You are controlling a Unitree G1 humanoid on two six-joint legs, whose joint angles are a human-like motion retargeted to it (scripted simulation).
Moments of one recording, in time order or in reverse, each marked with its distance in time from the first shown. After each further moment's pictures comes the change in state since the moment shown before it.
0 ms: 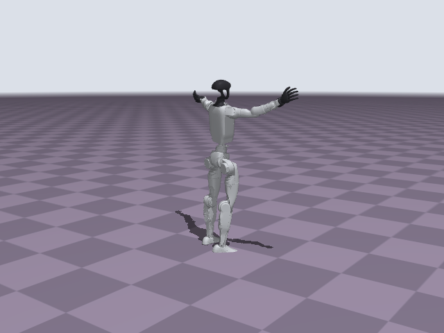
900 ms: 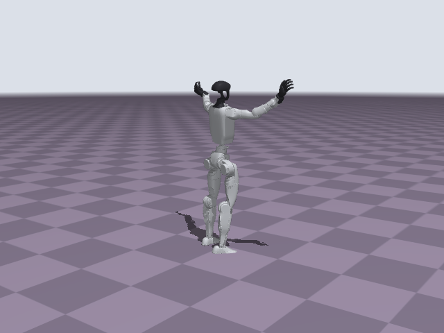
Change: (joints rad) left arm 0.022 -0.038 -0.134 -0.307 0.361 0.045 0.231; right arm -0.006 0.039 0.120 -0.206 -0.246 0.011 -0.204; waist 0.009 0.001 -0.052; left_leg -0.034 0.001 -0.008 -0.004 0.003 -0.002; right_leg -0.028 -0.008 -0.005 0.001 -0.004 0.011
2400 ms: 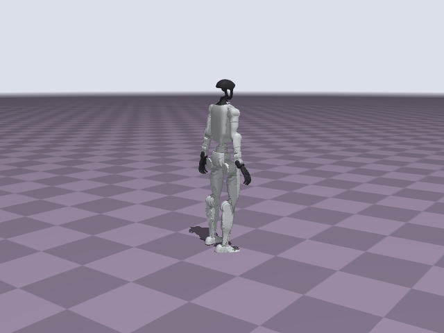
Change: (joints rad) left arm 0.961 -1.138 0.145 0.322 0.336 0.040 -0.652; right arm 1.219 1.022 -0.175 0.505 -0.522 0.020 0.213; waist -0.080 -0.030 0.300; left_leg 0.149 -0.006 0.036 0.000 0.005 0.010; right_leg 0.132 0.008 0.022 -0.002 0.020 -0.019
